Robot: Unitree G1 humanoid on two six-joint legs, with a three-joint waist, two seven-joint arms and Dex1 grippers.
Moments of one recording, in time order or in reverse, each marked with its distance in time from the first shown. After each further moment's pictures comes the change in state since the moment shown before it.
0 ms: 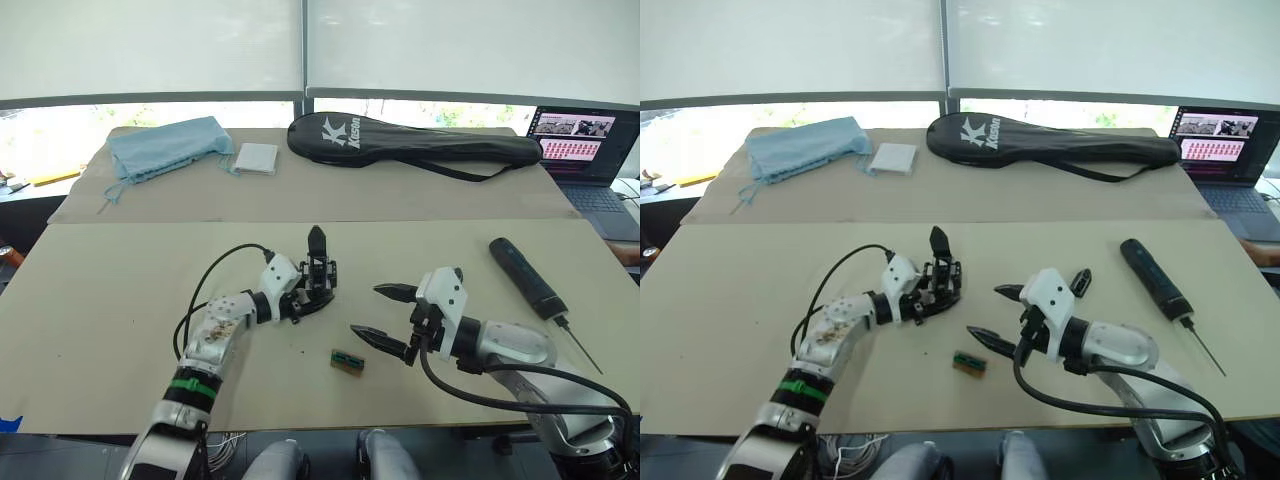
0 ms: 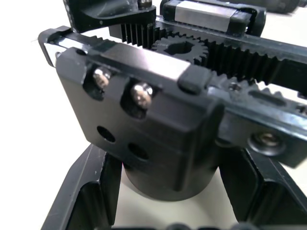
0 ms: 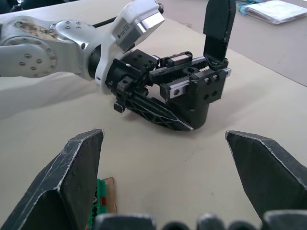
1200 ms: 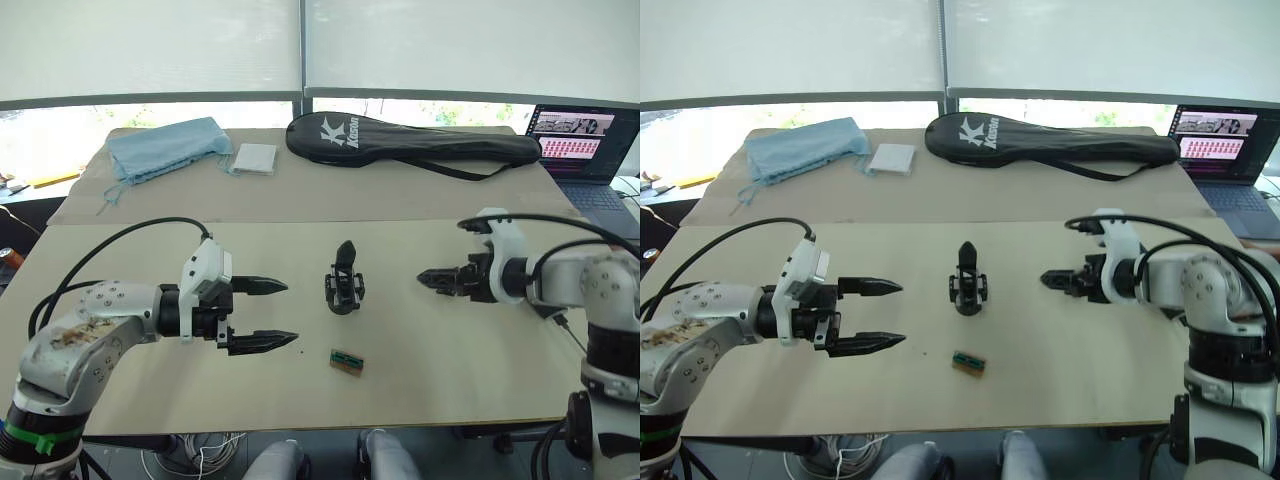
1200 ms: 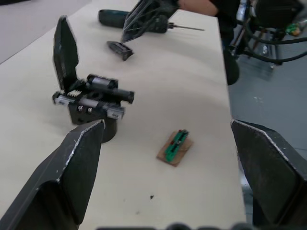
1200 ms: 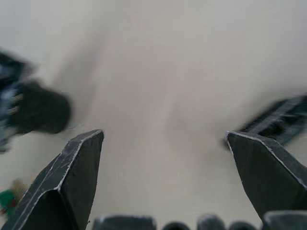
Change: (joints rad) left arm 0.071 0.606 0.281 -0.632 -0.636 0.557 -0.326; right arm -0.605 -0.110 -0.259 0.541 0.253 1.032 -0.425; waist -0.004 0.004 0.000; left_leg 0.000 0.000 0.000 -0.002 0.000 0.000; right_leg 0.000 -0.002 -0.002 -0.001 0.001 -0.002
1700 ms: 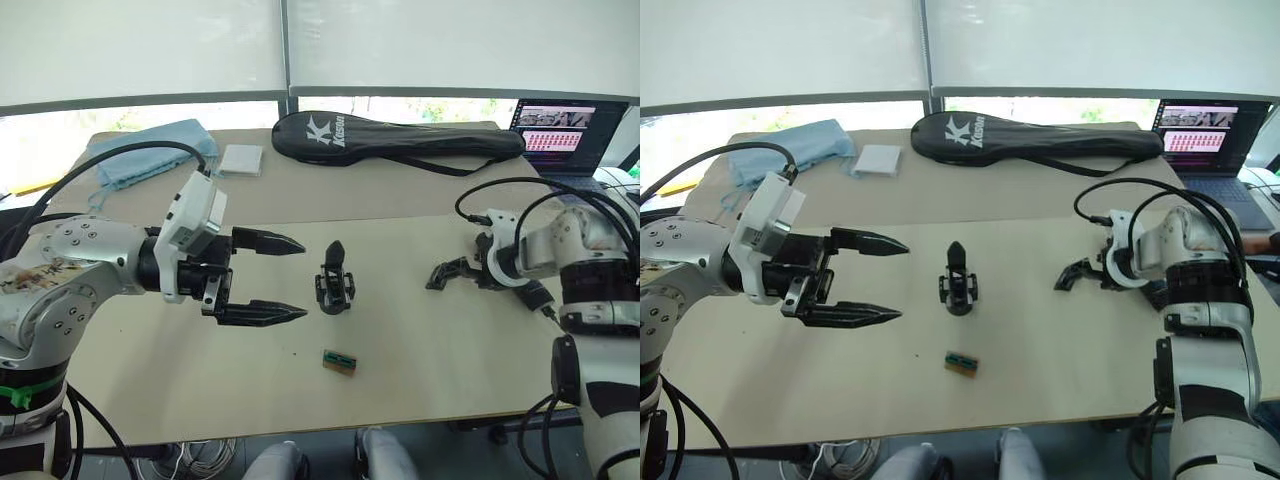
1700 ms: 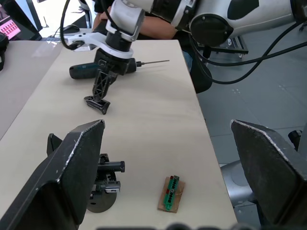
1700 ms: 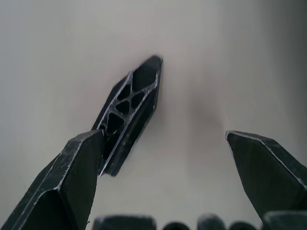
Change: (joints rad) left arm -0.253 0.087 0.001 0.003 -0.137 0.048 -0.040; right arm -0.310 0.058 0.162 0.642 -0.266 -0.106 0.015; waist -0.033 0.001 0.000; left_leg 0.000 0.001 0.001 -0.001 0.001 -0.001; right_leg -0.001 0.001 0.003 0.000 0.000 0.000
